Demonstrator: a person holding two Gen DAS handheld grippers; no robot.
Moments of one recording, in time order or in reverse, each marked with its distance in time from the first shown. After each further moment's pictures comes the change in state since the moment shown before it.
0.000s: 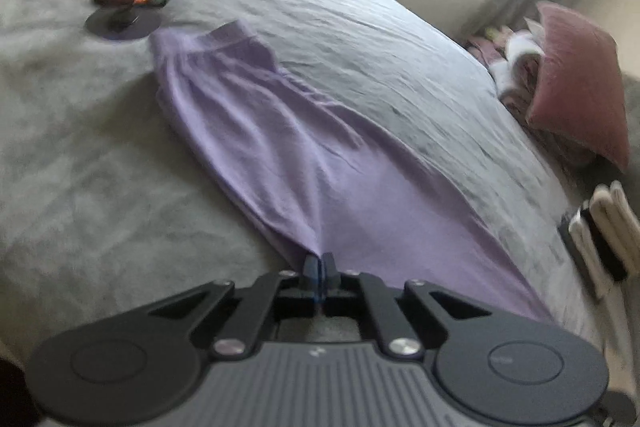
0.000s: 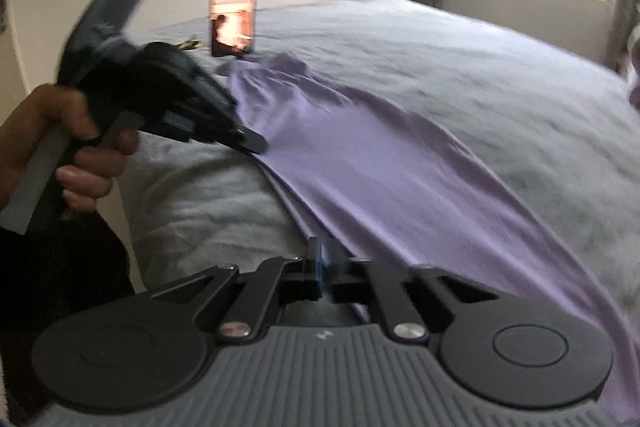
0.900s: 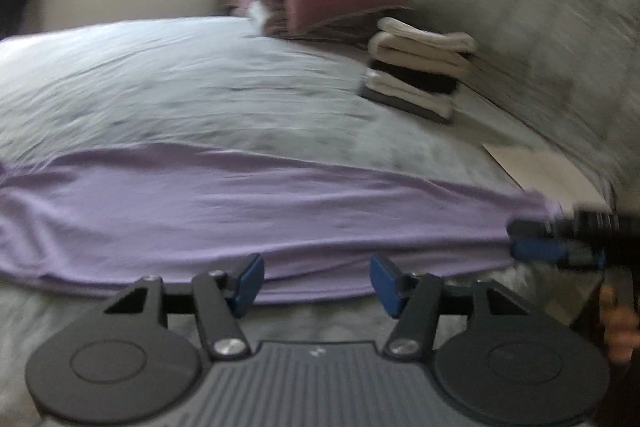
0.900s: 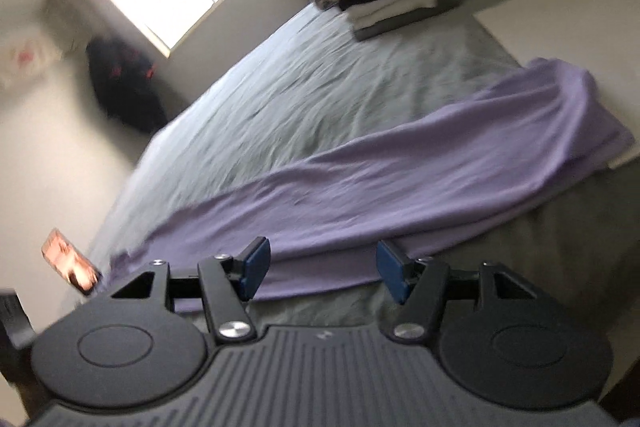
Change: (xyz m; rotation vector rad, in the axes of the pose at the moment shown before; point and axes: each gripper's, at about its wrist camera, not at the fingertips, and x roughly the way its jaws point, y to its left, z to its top) left arm -0.030 -0.121 -0.079 0.689 0.029 -0.397; right arm -0.150 -0.083 -0.126 1.006 -0.308 -0.309
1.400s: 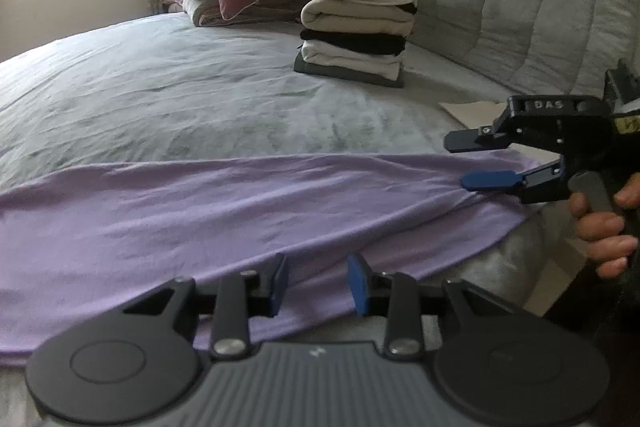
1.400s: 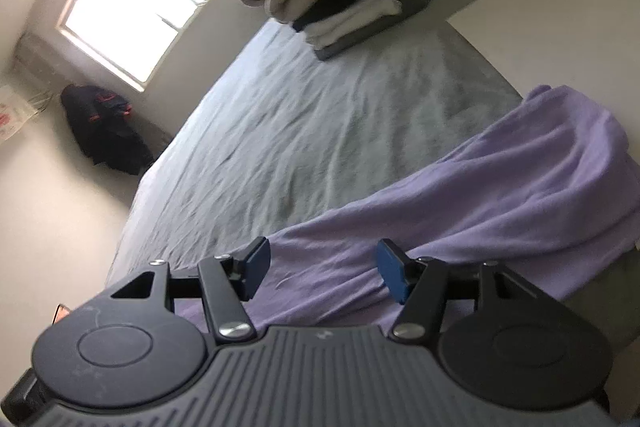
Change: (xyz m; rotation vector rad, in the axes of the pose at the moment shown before) left arm 0.051 -0.029 0.013 0.127 0.064 -0.080; right arm 0.029 -0.020 0.048 0.151 0.000 -0.027
